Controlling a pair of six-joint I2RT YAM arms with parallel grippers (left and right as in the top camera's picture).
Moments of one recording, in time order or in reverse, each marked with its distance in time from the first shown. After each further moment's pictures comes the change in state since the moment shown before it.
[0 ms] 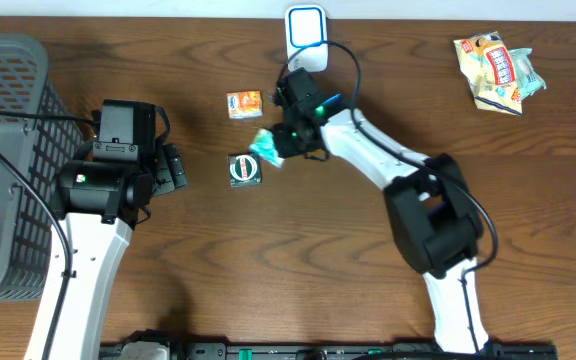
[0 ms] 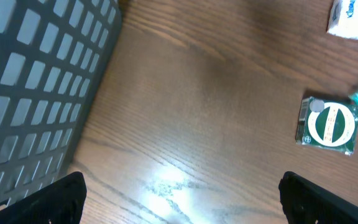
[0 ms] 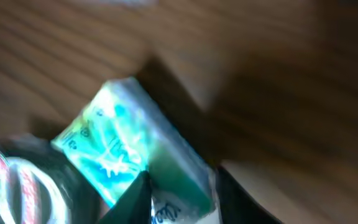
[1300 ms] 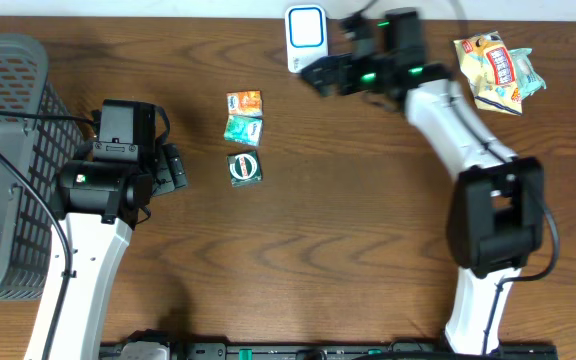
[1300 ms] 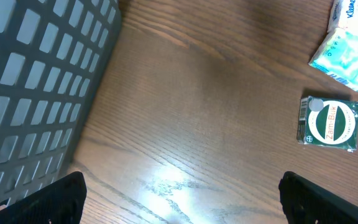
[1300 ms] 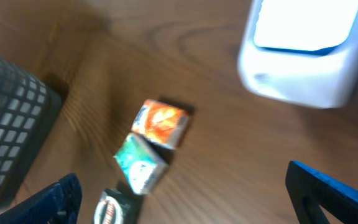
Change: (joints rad) left arm 0.000 0.000 0.000 0.001 0.000 0.000; right arm -0.263 -0.108 -0.011 0.391 -0.463 -0.096
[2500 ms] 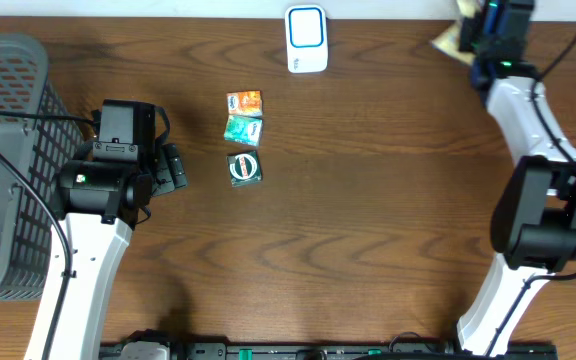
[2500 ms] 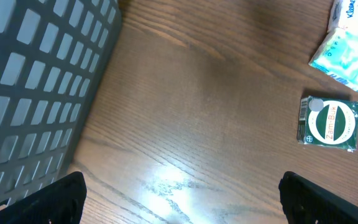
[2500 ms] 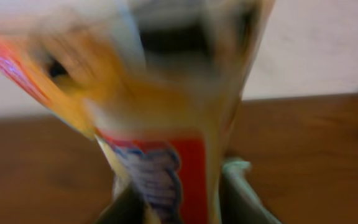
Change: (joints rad) left arm 0.000 0.000 0.000 0.000 0.000 0.000; right arm -0.407 0.007 0.000 0.210 0.766 -0.317
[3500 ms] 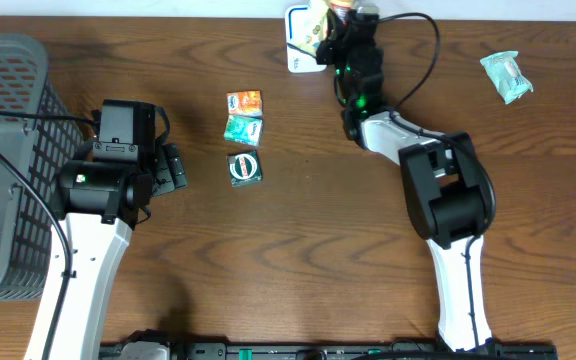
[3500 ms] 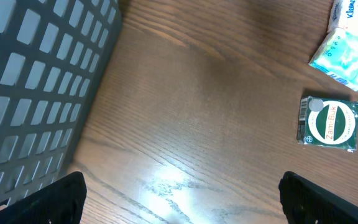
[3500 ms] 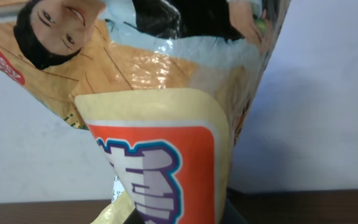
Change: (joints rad) left arm 0.000 0.000 0.000 0.000 0.000 0.000; right arm 0.472 0.275 -0.103 0.944 -0.031 0.426
